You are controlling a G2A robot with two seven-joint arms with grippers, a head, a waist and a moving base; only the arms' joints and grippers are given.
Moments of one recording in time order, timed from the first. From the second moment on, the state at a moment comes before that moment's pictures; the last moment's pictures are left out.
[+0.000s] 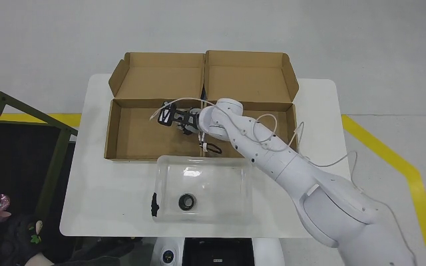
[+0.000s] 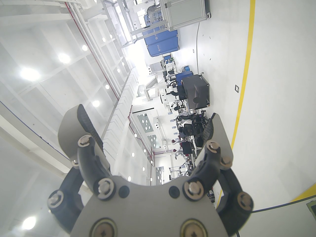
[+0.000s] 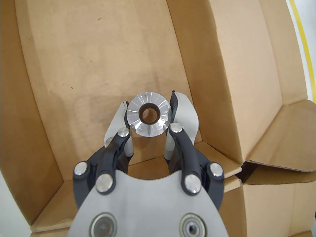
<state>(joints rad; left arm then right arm) -0.33 -0.16 -0.45 -1.44 1.96 -0.37 0.19 -0.36 -1.63 0.44 -0.83 -1.12 -0.47 0.54</state>
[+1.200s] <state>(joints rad) -0.33 -0.16 -0.45 -1.44 1.96 -0.37 0.19 -0.54 -1.56 0.62 -1.27 -1.26 -0.61 0.61</state>
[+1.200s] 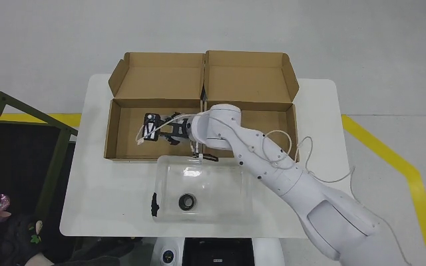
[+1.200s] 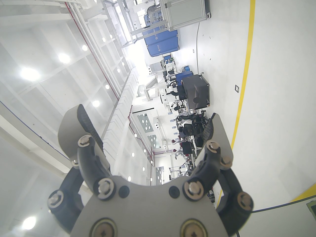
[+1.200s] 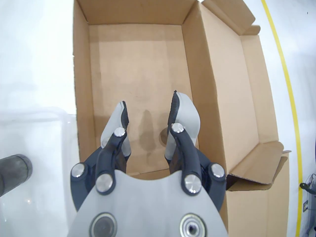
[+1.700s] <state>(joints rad) -0.33 -0.16 -0.45 -1.44 1.96 -0.37 0.19 -0.84 -1.46 0.75 -1.70 -1.31 -0.78 0.71</state>
